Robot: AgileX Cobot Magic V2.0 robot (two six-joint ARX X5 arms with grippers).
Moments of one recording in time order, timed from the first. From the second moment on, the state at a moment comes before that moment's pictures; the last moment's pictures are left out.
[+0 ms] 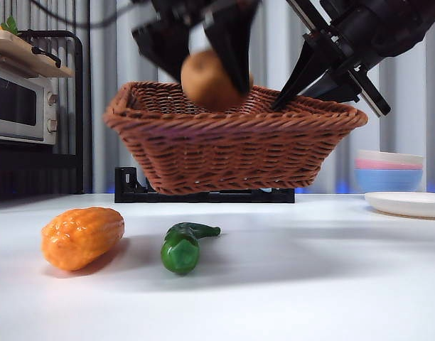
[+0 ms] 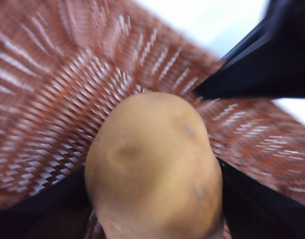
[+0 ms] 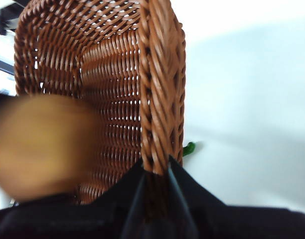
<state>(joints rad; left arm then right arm) -0.77 1.68 1.54 -0.78 -0.09 -0.01 0.34 1.43 1.03 -0.29 -0.56 0.36</state>
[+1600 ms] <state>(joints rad) -0.77 1.15 0.94 -0.89 -0.17 -0.30 0.24 1.43 1.03 -0.29 -0.57 0.37</state>
